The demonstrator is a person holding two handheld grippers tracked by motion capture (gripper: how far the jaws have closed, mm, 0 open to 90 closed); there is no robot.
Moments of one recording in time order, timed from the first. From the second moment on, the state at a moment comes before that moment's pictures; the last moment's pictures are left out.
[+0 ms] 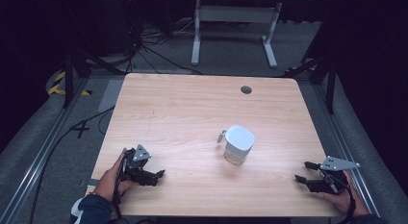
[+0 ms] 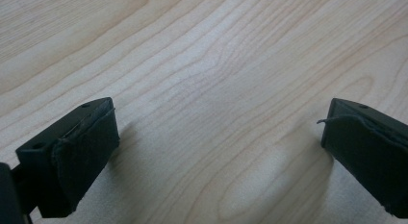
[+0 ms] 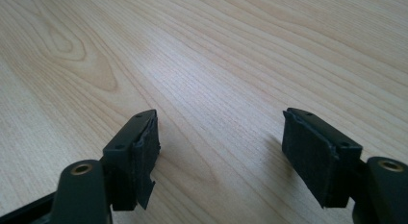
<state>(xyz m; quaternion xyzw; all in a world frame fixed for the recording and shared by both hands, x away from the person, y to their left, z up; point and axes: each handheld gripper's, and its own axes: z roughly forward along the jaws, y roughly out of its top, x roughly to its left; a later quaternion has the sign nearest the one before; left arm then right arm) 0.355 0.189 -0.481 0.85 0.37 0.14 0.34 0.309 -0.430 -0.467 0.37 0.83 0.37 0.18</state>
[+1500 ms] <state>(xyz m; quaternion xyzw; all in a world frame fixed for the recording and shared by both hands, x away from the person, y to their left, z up) 0.408 0.090 -0.403 0.85 0.26 0.15 0.44 0.336 -0.380 -0.416 0.33 0.84 0.38 0.20</state>
